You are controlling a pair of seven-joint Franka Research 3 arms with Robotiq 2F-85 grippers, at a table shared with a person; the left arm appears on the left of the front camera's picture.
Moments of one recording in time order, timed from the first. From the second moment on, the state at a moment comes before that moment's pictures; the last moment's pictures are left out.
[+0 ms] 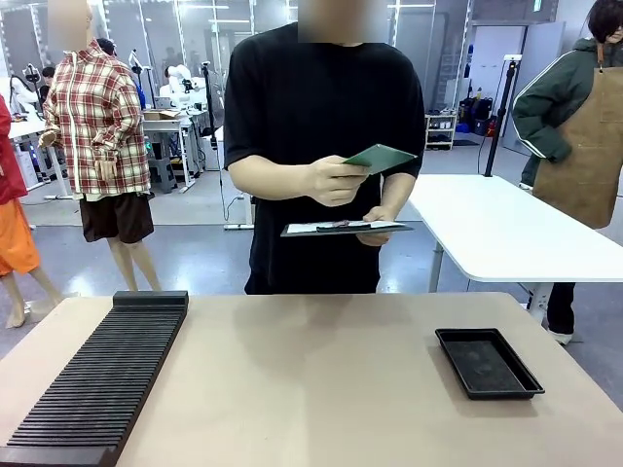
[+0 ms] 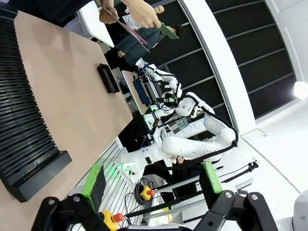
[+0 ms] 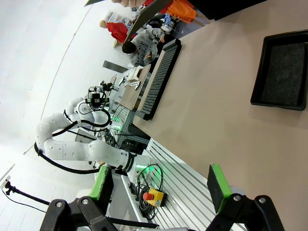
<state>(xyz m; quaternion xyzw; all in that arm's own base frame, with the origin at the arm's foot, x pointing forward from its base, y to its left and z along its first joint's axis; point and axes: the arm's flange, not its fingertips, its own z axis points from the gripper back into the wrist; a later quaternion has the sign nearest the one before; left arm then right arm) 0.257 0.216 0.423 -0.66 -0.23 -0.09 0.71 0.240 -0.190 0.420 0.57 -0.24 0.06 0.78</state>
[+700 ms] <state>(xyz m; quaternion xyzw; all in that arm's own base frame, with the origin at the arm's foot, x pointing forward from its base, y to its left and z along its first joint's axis) 0.257 0.216 0.423 -0.66 -0.23 -0.09 0.71 0.240 -0.190 0.420 0.57 -0.24 0.06 0.78</state>
